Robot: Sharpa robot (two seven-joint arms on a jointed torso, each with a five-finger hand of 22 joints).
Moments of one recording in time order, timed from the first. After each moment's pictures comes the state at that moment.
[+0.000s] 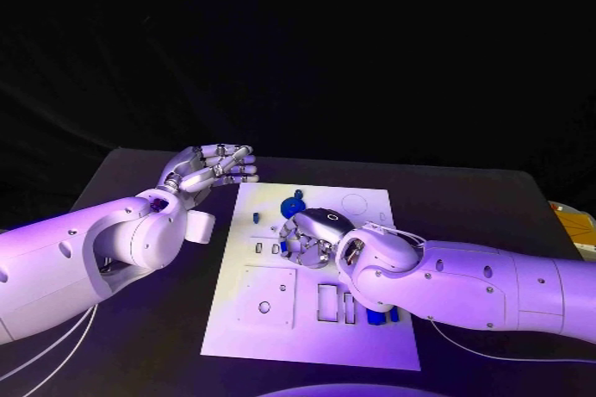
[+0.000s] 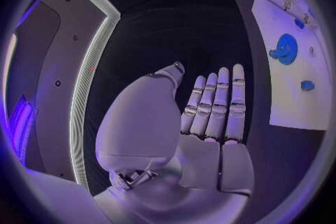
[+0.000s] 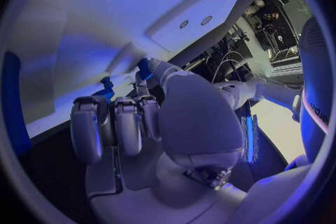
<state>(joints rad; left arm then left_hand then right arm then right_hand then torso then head) 1.15 -0.90 0.03 1.60 -0.07 -0.32 0.38 1.44 -0.14 0.35 0.29 0.06 0.80 0.21 0.29 0.17 0.97 0.19 0.10 0.07 0.91 0.15 0.32 0.25 0.18 0.87 0.25 0.34 0.11 1.10 -0.63 -0.15 1.60 -1.52 -0.45 -0.28 1.36 -0.12 0.43 0.16 0.17 0.98 0.13 0.23 0.46 1.46 0.04 1.46 1.31 1.46 -0.02 1.56 1.31 0.04 1.47 0.09 1.51 1.31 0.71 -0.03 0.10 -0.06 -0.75</state>
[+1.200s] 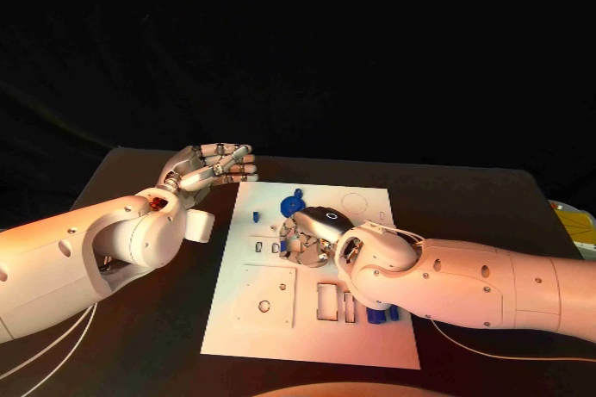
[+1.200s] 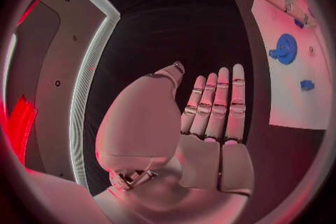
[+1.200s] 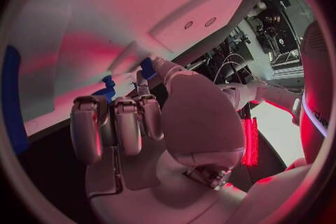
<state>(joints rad) 1.15 -0.90 0.03 1.60 -0.07 -0.32 0.38 1.44 -0.14 0.35 0.29 0.06 0.80 0.21 0.29 0.17 0.97 0.19 0.10 0.07 0.91 0.15 0.32 0.25 0.18 0.87 0.25 0.34 0.11 1.10 -0.62 -0.14 1.59 -1.55 -0.45 -0.29 1.32 -0.15 0.41 0.19 0.13 0.98 0.12 0.26 0.51 1.46 0.04 1.44 1.31 1.46 -0.02 1.56 1.31 0.04 1.47 0.09 1.50 1.31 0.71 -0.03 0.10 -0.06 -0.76</state>
